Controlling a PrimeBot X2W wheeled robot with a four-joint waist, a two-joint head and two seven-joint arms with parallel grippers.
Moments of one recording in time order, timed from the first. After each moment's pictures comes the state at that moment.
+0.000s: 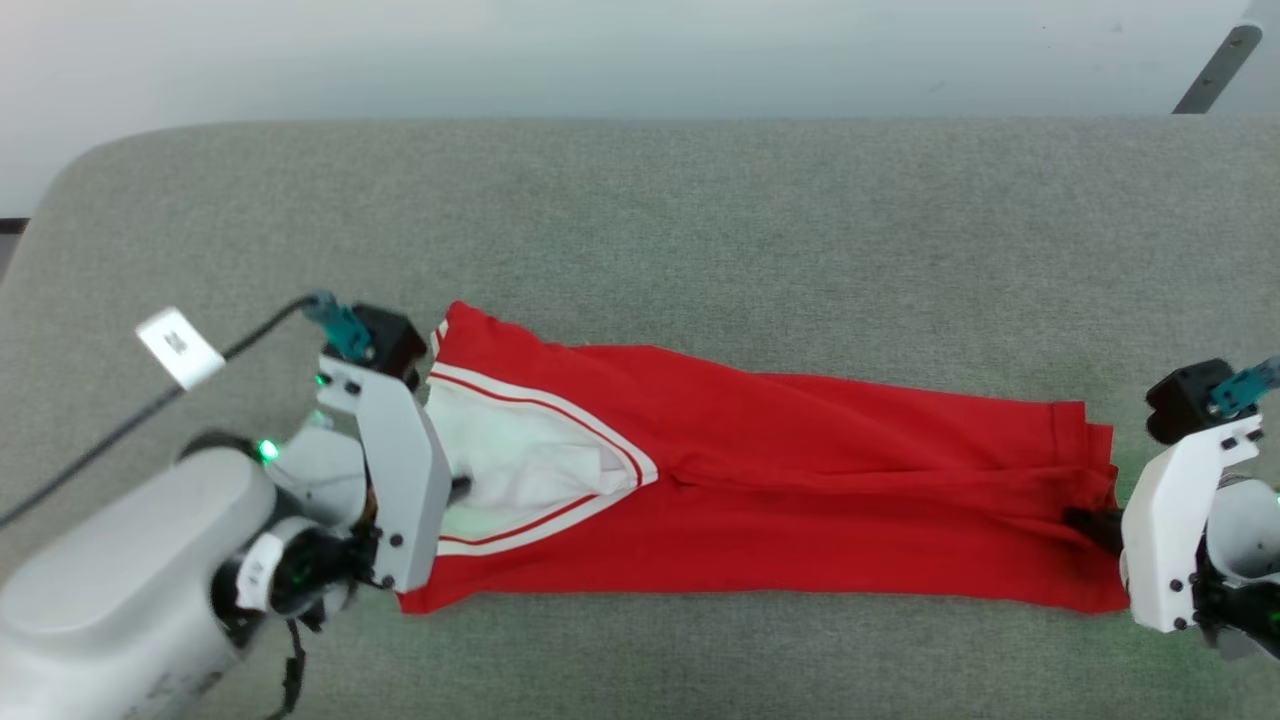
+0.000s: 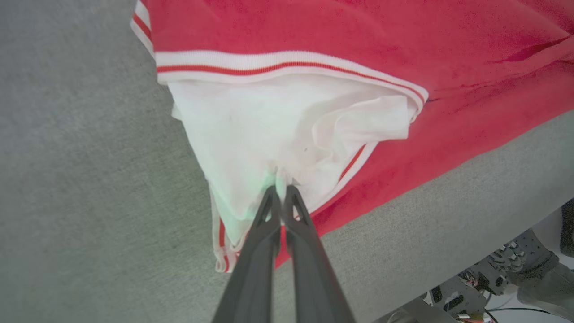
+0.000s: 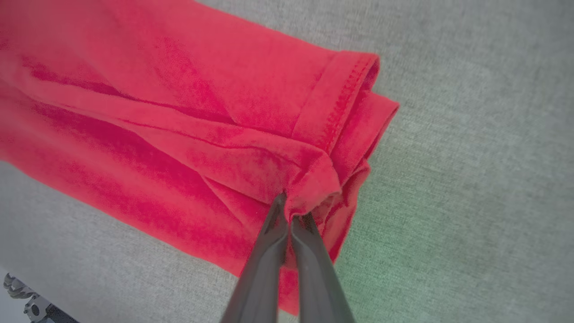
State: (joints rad) left arm -0.85 0.82 -1.04 0.05 -1.22 0.23 0.66; right arm -0.37 -0.56 0.29 0.17 0.72 0.13 0.82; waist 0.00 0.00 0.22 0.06
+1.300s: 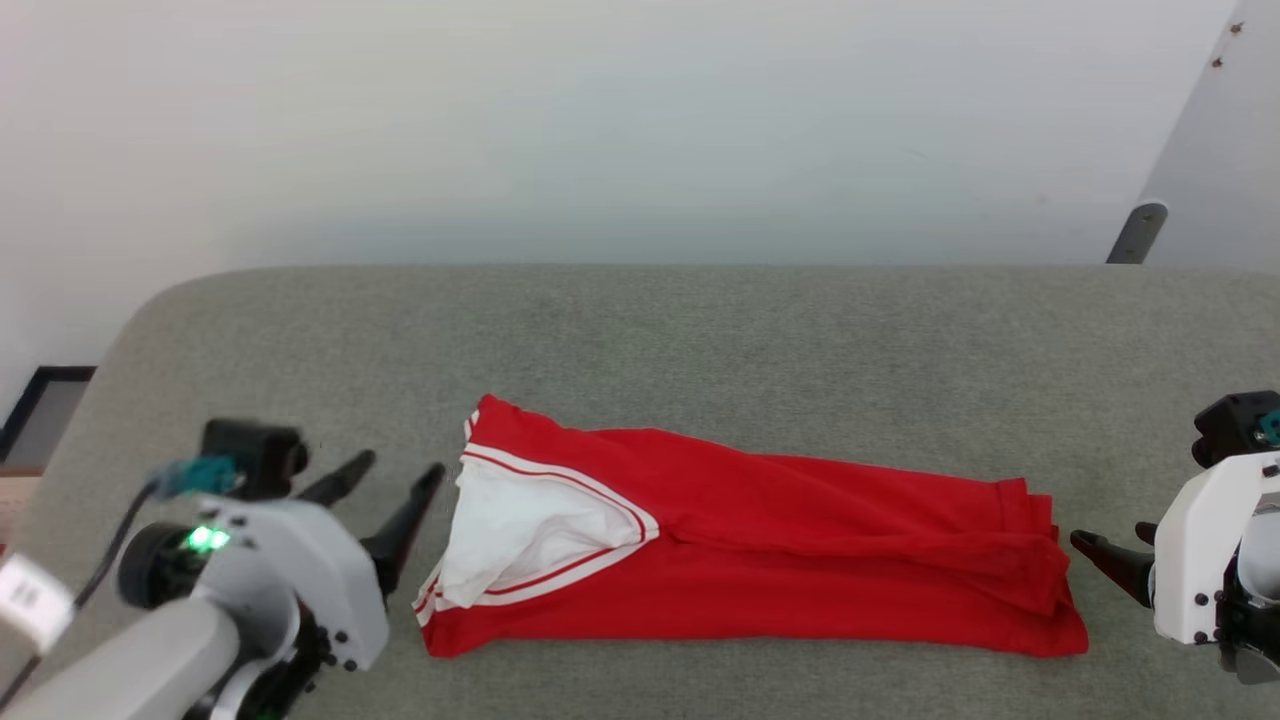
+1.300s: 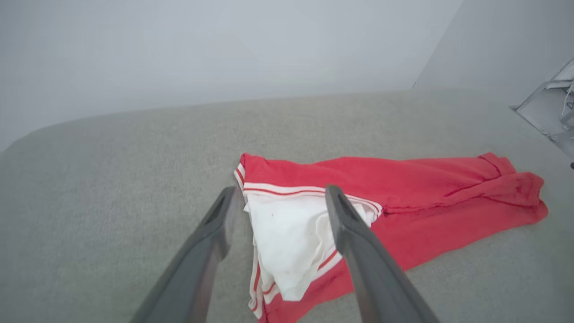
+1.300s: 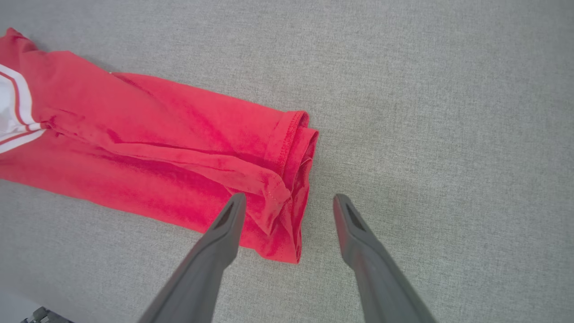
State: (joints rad) left arm -0.53 0.86 -0.91 0.04 -1.16 0.23 0.03; right arm -0.31 -0.49 0.16 0.24 0.66 0.13 0.80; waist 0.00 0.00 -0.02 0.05
